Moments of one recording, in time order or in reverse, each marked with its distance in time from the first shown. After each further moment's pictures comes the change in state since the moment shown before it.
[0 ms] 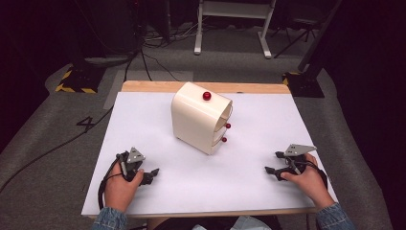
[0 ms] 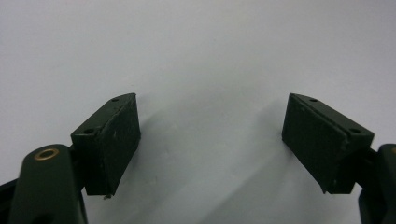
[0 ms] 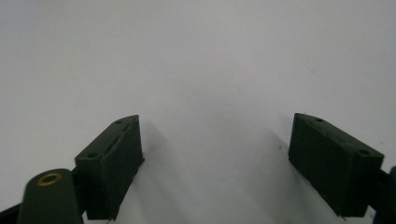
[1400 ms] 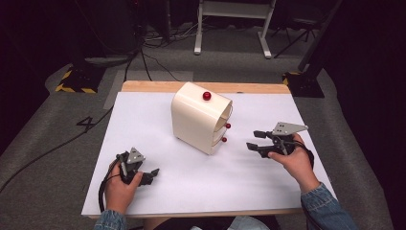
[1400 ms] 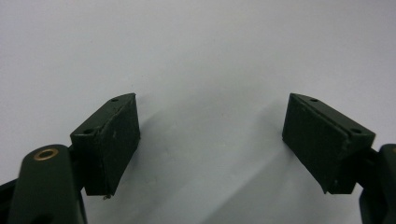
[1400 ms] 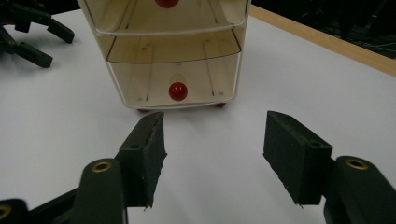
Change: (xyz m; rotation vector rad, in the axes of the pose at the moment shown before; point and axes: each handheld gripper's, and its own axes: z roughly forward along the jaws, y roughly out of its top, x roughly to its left) left arm 0.000 -0.001 0.000 -0.008 0.007 0.010; right arm 0.019 0.095 0.004 -0.246 0.110 -0.061
